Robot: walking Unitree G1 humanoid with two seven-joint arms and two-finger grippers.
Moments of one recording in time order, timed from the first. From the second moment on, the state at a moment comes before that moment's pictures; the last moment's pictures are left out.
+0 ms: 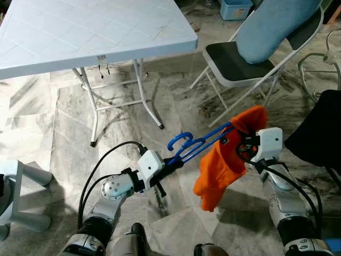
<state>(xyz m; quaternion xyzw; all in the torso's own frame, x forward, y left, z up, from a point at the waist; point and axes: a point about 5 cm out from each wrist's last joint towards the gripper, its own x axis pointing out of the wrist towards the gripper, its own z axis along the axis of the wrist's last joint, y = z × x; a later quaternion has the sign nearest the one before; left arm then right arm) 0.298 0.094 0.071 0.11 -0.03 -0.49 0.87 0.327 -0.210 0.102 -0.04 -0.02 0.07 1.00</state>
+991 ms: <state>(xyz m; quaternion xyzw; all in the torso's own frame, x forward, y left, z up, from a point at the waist) 0.271 0.125 0.020 0.13 0.04 -0.32 0.94 0.327 -0.250 0.109 -0.10 -0.01 -0.09 0.99</state>
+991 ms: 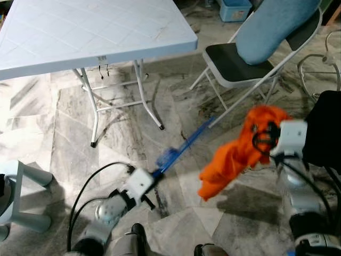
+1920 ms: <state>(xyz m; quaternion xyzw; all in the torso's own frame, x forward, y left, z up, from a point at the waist) 0.289 0.171 0.028 0.04 0.07 -0.07 0.99 0.318 -0.182 0.097 0.05 -0.05 -0.02 1.00</state>
